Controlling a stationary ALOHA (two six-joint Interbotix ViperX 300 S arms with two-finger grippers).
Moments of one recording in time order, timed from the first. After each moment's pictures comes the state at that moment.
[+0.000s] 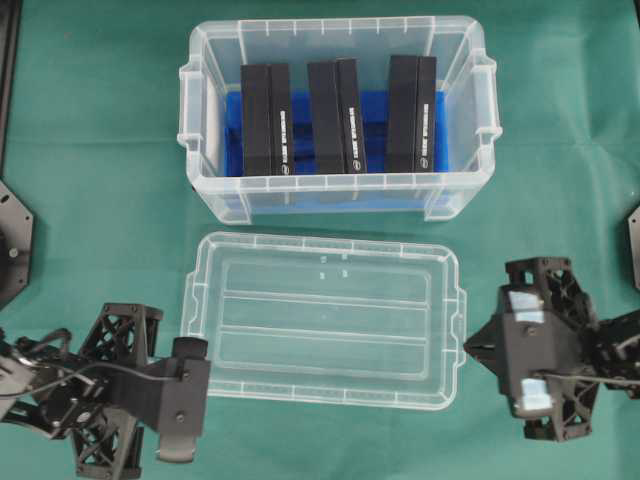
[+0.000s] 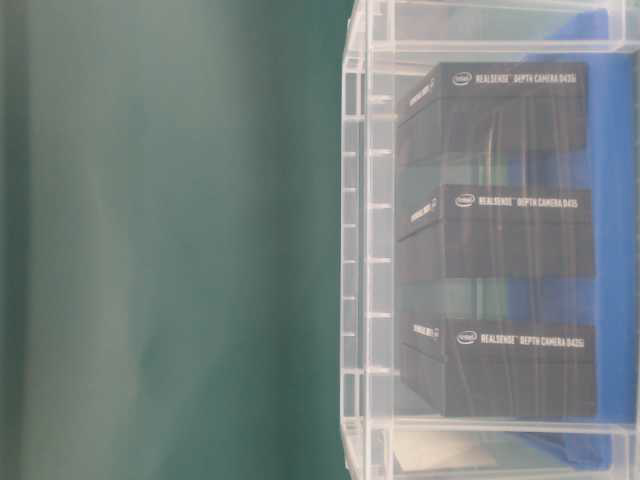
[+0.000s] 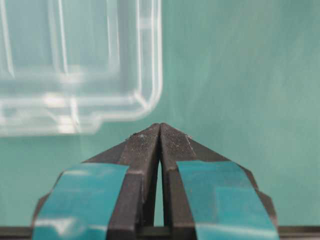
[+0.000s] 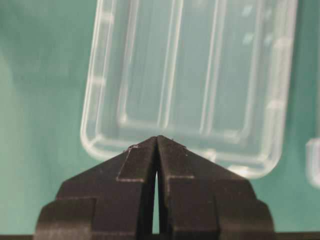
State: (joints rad) left arm -0.58 -0.20 0.57 0.25 0.76 -0.62; right arm 0.52 -0.34 0.64 -0.49 0.68 0.89
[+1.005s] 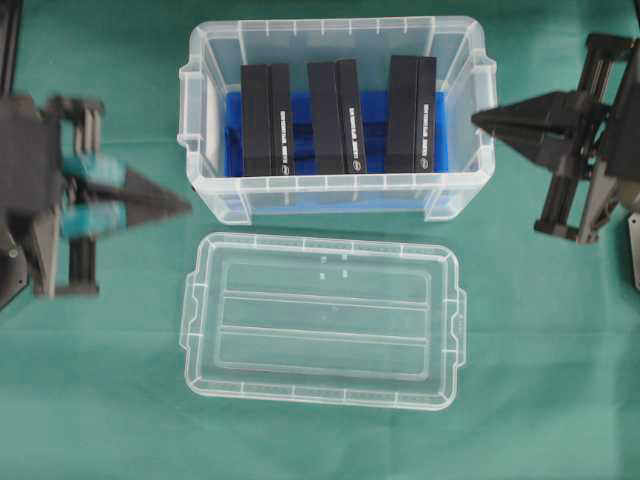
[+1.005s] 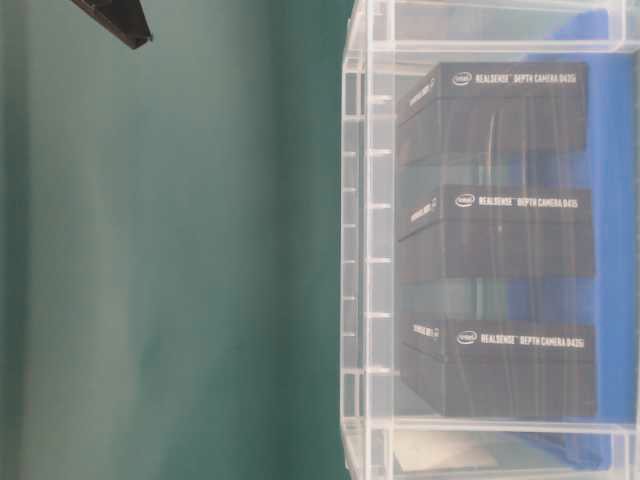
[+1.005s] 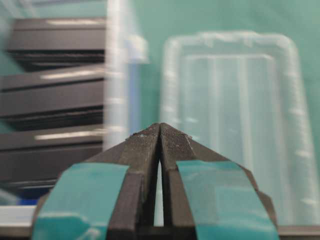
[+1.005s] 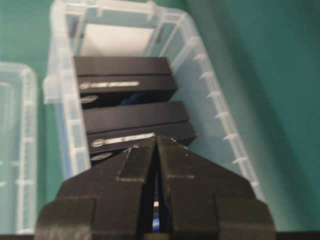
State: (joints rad) left arm -0.13 -0.69 0.71 0.48 0.47 -0.40; right arm 0.12 -0.65 0.69 -0.97 0.59 0.89
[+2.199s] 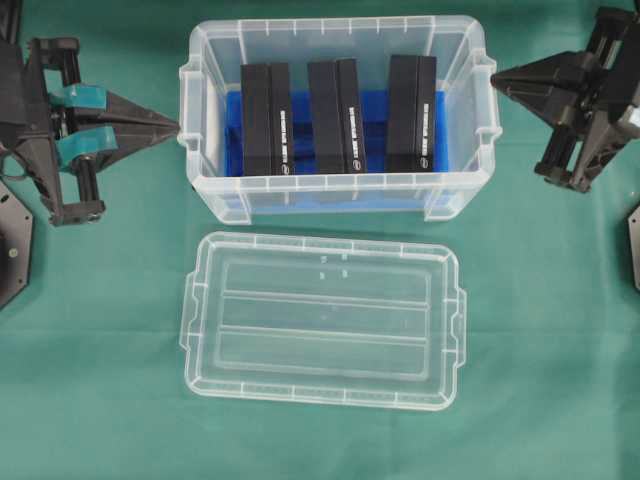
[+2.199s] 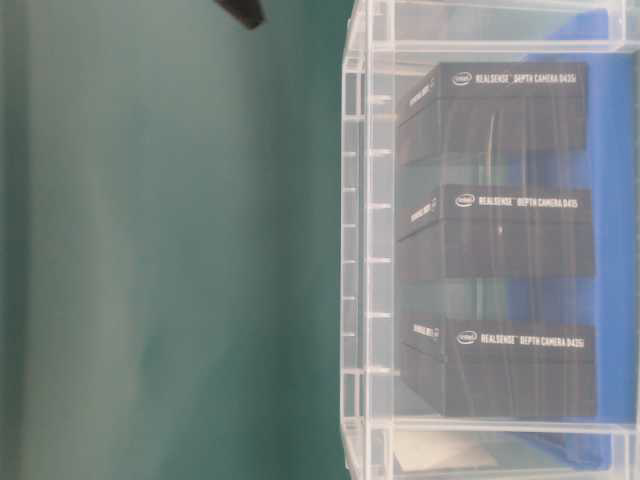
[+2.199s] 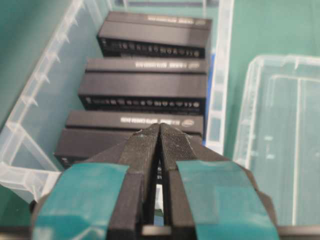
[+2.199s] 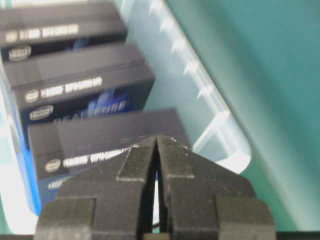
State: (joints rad) left arm 0.17 -0.76 0.97 0.47 0.11 -0.37; right arm -0.18 -0.70 0.94 -1.00 0.32 1.02
